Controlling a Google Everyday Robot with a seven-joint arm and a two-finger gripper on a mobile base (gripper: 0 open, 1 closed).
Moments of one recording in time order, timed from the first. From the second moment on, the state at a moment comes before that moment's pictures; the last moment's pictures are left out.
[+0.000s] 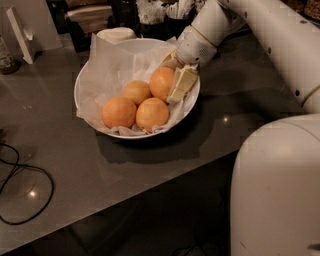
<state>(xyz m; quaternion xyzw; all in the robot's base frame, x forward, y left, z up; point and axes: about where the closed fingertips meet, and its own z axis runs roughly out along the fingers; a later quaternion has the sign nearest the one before) 0.616 -0.019 0.883 -0.77 0.56 0.23 0.19</state>
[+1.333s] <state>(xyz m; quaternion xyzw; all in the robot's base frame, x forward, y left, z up) 0.523 -0.008 1.036 -0.78 0.43 0.16 0.42</state>
